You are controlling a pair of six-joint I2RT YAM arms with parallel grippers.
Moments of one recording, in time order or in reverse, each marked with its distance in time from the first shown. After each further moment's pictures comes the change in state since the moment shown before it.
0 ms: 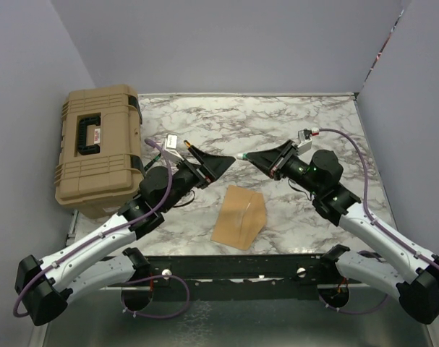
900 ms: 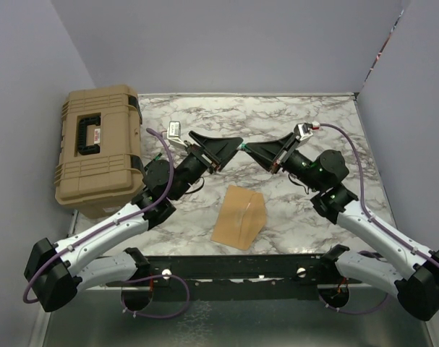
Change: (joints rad) left arm 0.000 0.151 0.066 0.431 0.046 -0.190; right arm -0.002 0.046 0.004 0.330 -0.101 0.231
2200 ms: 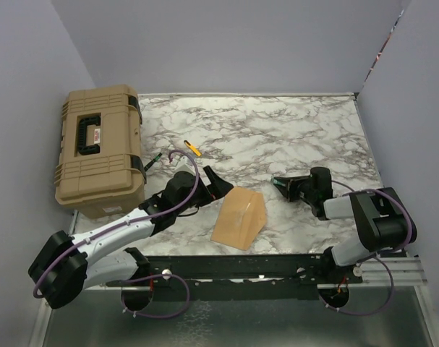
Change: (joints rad) left arm 0.041 0.028 -0.232 -0.463 -0.021 0.246; right arm -0.441 0.522 -0.400 0.070 0.021 0.223
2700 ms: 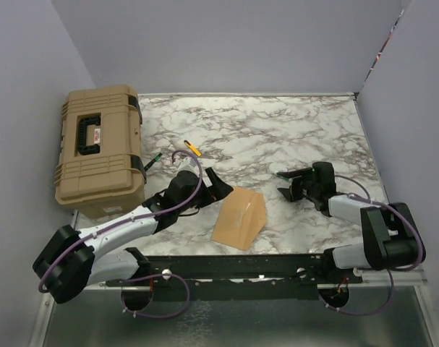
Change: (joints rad) left arm 0.014 0.052 0.000 -0.001 0.020 0.016; right arm -0.007 -0.098 0.084 -0.264 0.036 -0.085
